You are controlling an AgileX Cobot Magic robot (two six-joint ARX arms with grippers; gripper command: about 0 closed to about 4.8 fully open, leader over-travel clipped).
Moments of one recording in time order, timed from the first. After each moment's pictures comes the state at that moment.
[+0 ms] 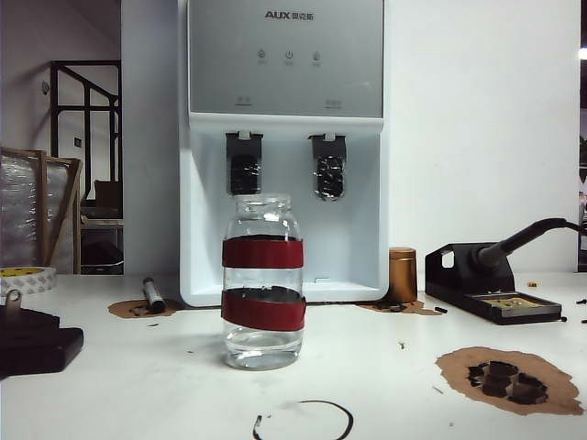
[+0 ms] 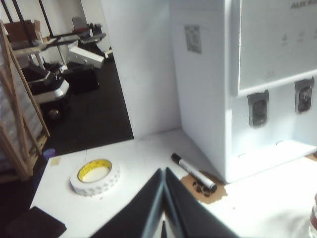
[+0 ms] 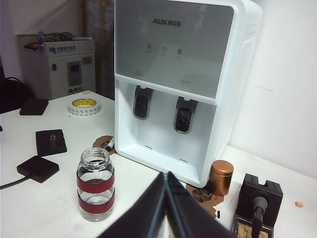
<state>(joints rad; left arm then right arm) -0.24 0.17 0.63 -0.58 -0.09 0.11 0.77 0.05 0.53 -0.56 0.21 -0.10</state>
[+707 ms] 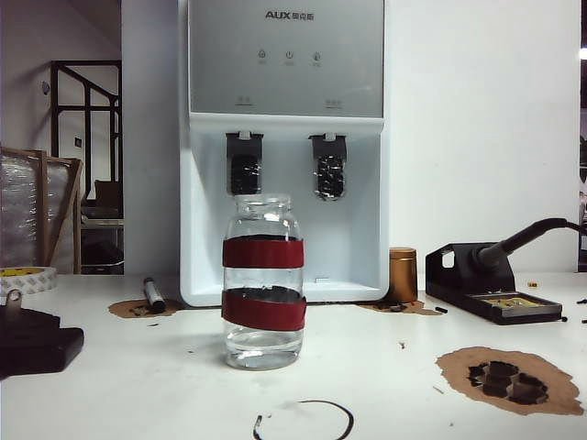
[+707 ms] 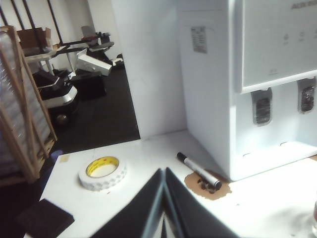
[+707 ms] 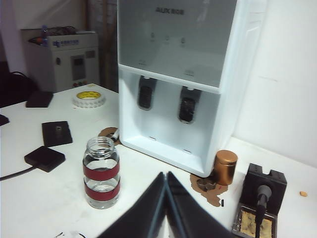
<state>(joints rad) -0.24 0.00 0.59 -0.65 -0.12 0.10 0.77 0.00 0.53 -0.63 0.20 -0.09</state>
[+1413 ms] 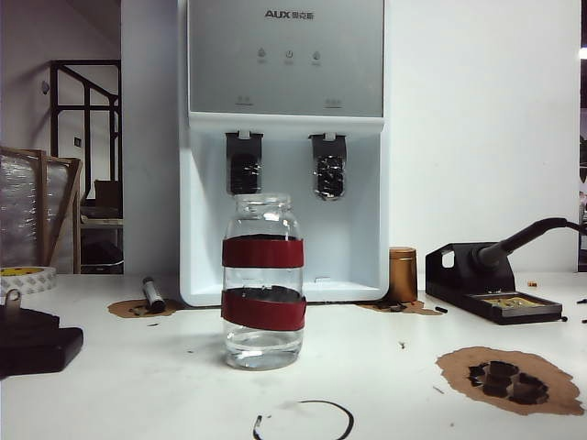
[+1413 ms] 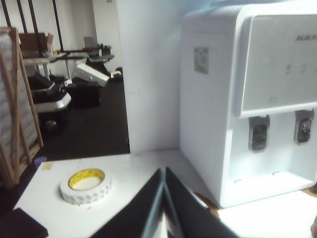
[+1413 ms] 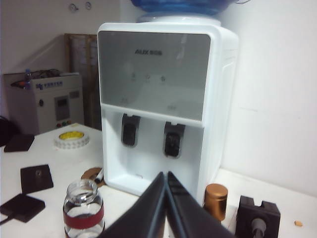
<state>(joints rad) -0.24 0.00 0.48 -0.47 -0.11 0.00 0.77 0.00 0.41 -0.36 0.26 -0.08</state>
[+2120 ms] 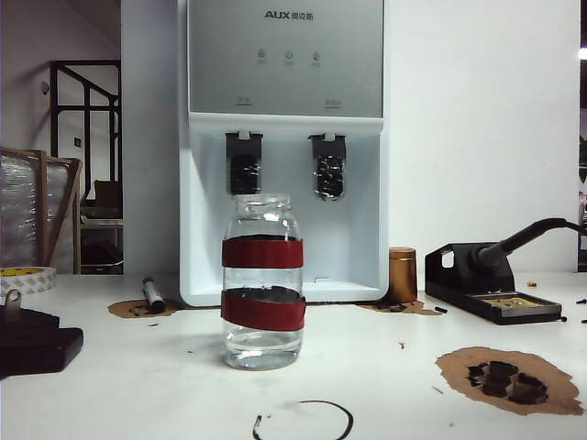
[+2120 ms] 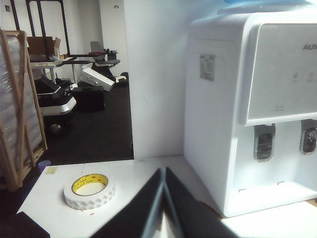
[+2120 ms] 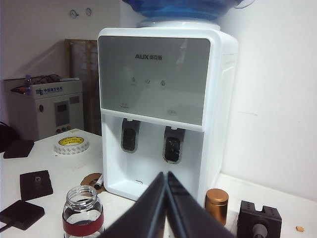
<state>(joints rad) -0.24 0.00 0.47 -0.44 -0.13 -0.01 0.77 0.00 0.40 -0.32 0.26 -0.08</state>
